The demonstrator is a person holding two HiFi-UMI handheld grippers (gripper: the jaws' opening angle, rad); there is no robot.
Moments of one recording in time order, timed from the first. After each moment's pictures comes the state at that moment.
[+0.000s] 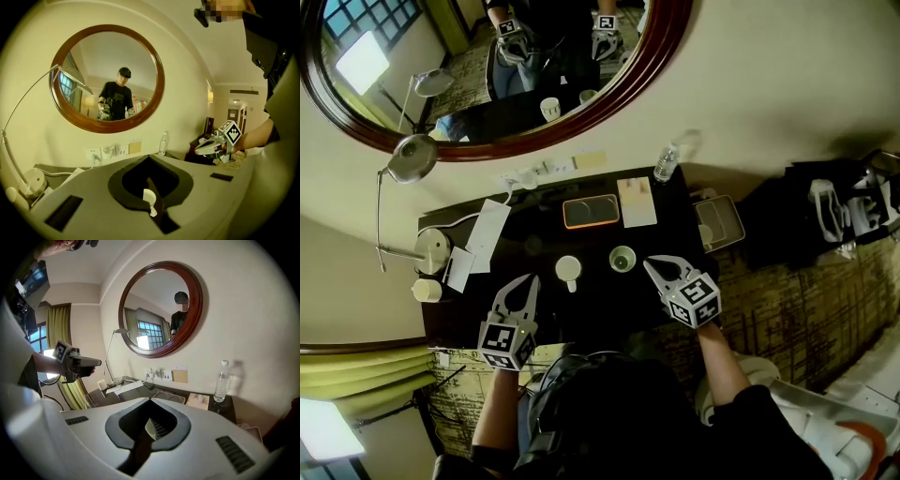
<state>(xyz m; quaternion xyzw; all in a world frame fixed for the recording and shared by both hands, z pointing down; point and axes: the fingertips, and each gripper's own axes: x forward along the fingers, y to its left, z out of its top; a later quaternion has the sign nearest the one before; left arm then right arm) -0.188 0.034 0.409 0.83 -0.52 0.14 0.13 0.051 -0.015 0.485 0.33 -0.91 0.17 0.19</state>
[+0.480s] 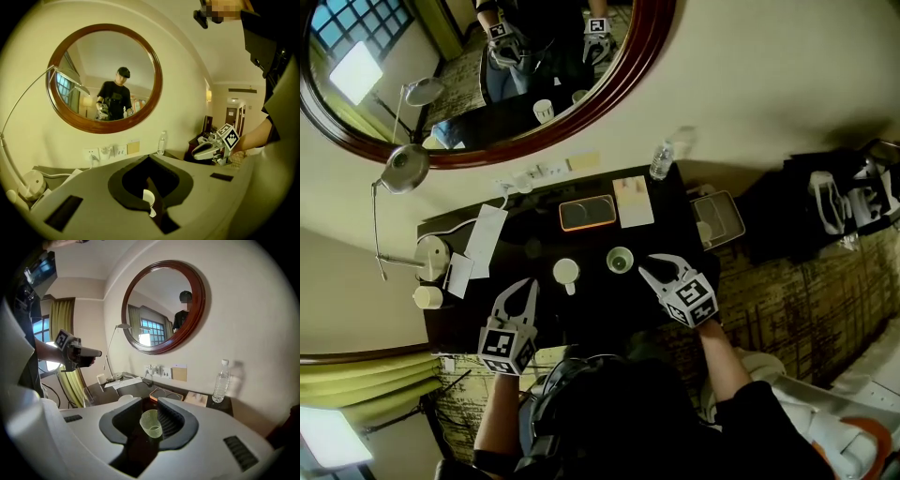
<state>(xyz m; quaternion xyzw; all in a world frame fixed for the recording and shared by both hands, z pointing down) -0.181 0.034 0.409 0.84 -0.51 0.15 0.13 0.059 -0.014 0.510 0.32 -0.91 0.15 0.21</state>
